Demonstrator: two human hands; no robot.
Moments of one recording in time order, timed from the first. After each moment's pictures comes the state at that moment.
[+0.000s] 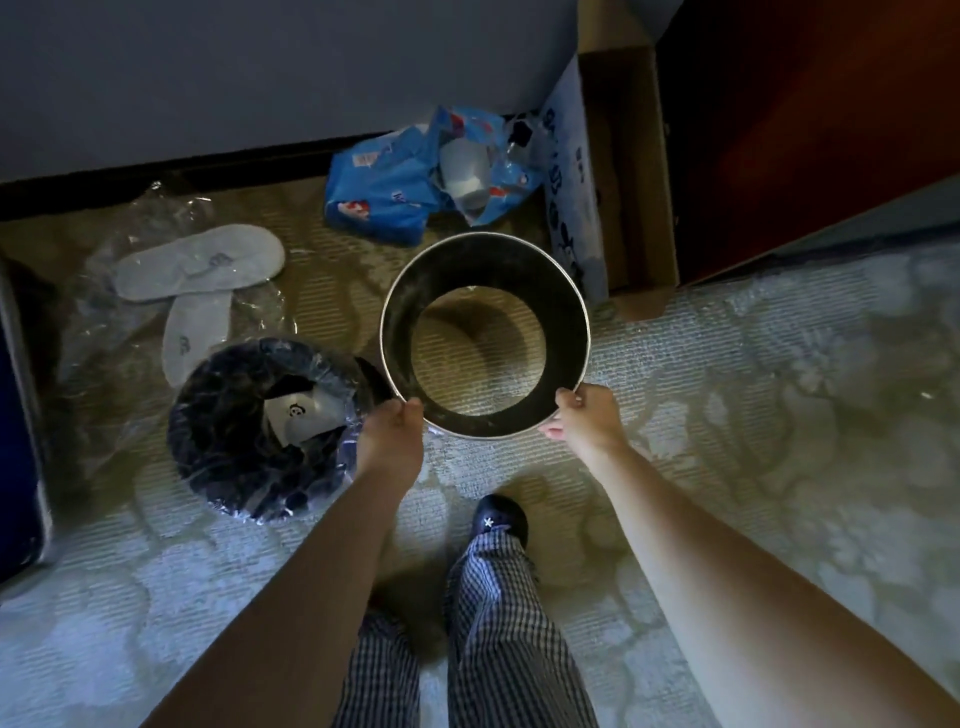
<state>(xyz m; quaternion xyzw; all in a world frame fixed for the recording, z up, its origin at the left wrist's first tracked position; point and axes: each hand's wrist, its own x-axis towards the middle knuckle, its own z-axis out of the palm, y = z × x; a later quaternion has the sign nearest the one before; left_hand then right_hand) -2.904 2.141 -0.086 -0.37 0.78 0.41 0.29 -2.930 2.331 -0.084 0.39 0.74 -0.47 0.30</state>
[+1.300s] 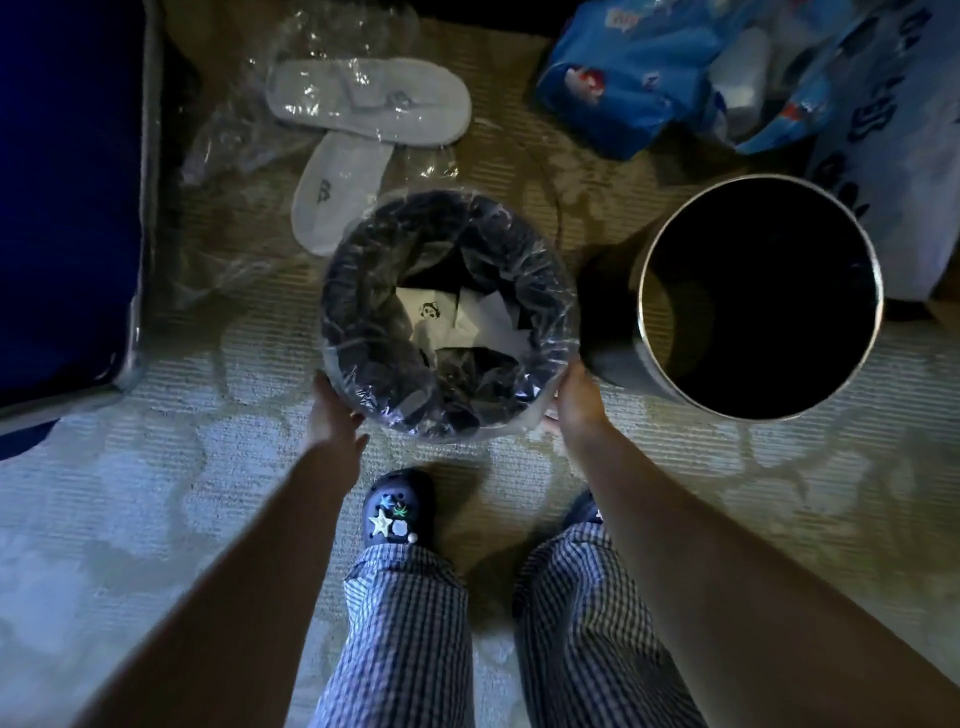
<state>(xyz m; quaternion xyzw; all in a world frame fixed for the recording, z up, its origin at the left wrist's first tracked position) -2.774 1.936 -0.227 -0.66 0.41 0.62 0.09 -2.870 2.133 -0.257 0.41 0.65 -0.51 0.39</state>
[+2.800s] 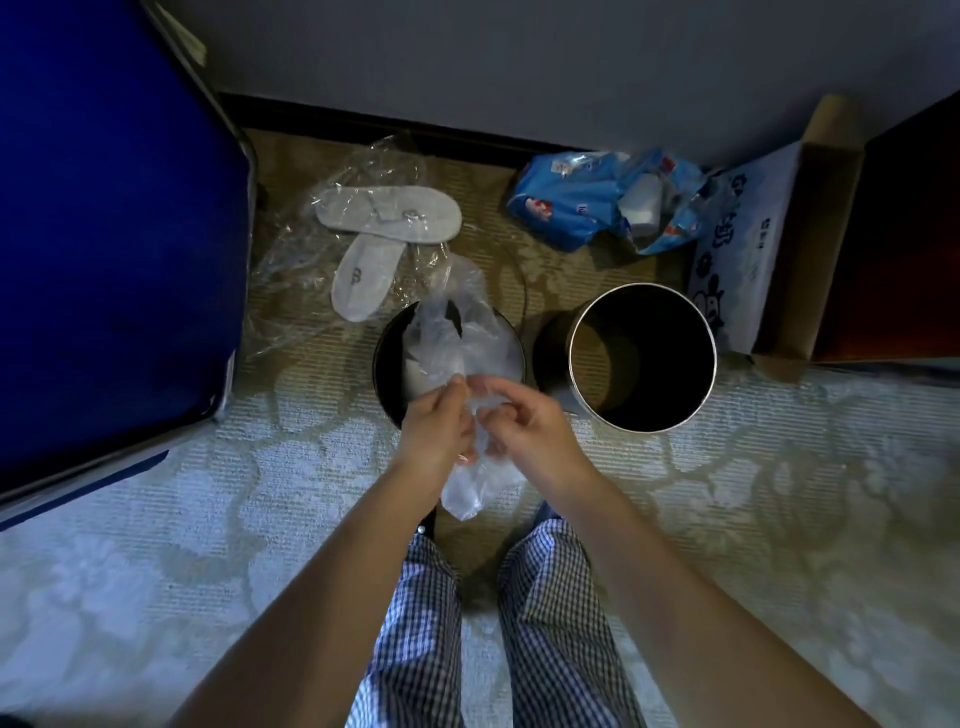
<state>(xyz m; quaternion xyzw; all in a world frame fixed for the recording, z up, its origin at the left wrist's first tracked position) -2.840 1.994 0.018 -0.49 0.52 0.68 0.15 -2.871 2.098 0.021 0.07 0.69 -0.58 0.42</state>
